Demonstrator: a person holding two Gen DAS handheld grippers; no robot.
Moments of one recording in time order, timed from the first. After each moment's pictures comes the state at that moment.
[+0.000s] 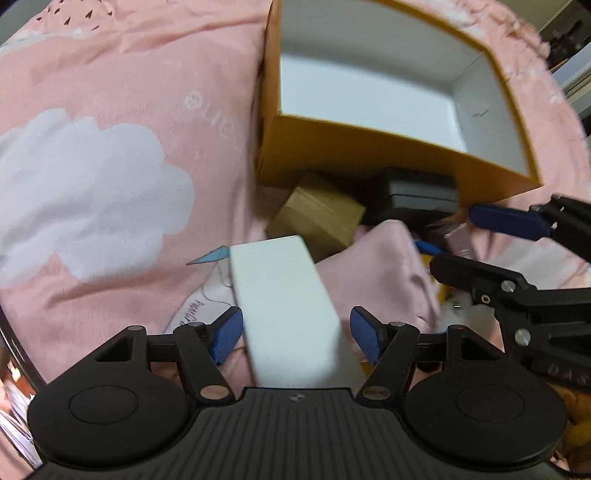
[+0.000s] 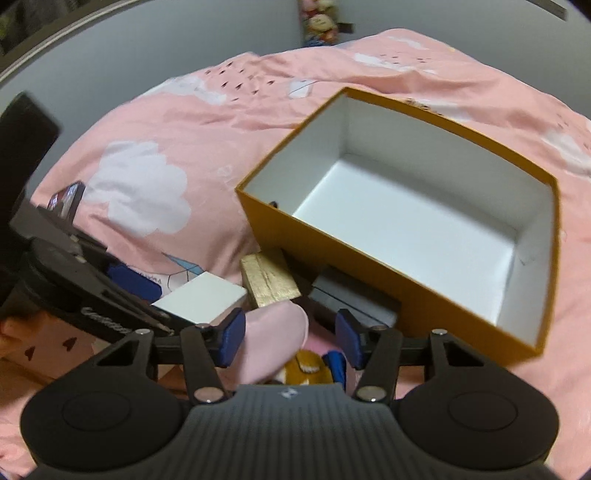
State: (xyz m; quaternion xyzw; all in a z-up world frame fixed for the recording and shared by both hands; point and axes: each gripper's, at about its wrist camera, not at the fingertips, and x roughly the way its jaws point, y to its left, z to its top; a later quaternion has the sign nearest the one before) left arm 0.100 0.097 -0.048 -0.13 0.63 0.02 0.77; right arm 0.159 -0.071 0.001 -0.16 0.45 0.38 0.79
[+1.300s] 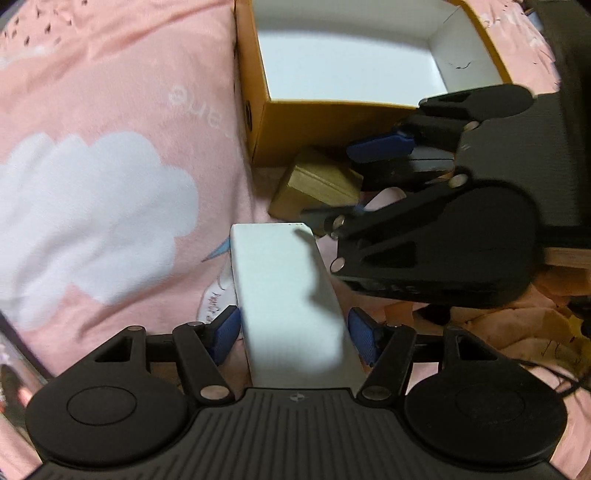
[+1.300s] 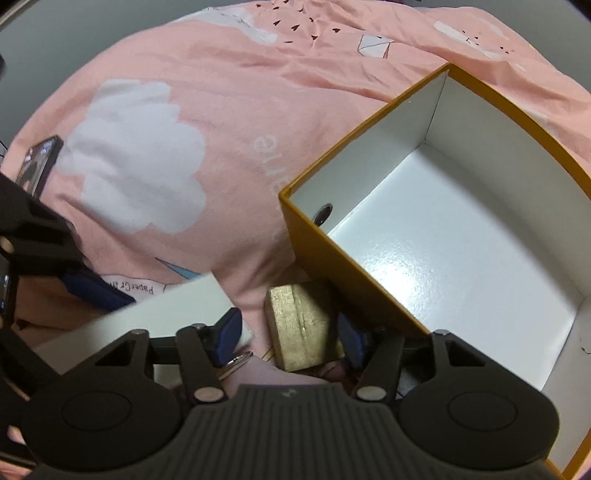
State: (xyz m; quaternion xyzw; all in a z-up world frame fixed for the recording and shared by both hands) left arm 0.115 0.104 -0.037 -0.07 0.67 -0.04 0.74; right arm 0.193 0.024 -0.043 -0.25 0.48 0.42 0.73
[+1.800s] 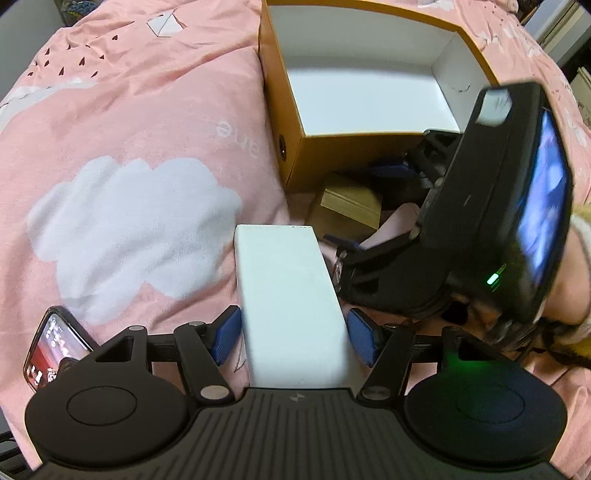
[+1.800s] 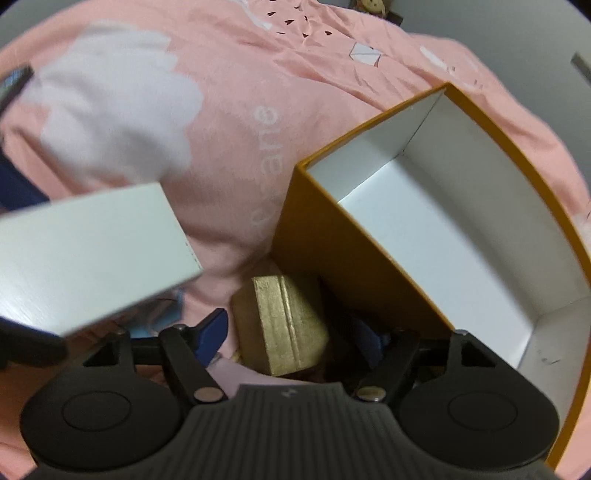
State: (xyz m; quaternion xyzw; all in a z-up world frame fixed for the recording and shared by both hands) left arm 0.096 0.126 -0.016 -0.04 0.63 -0.03 0.78; right arm 0.156 0.041 -0.074 -0.34 0.41 0.35 0.77
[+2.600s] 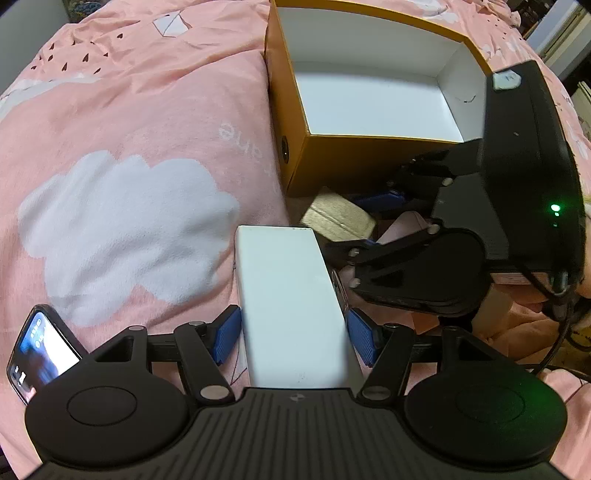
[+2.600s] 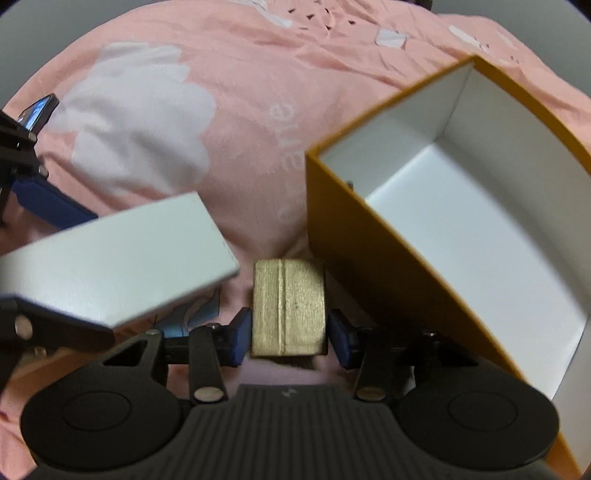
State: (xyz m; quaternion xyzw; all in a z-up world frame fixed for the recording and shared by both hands) left arm 0.088 0.120 -0.017 -0.06 0.61 -0.02 0.79; right arm 0.179 0.030 -0.067 -0.27 0.46 0.42 0.73
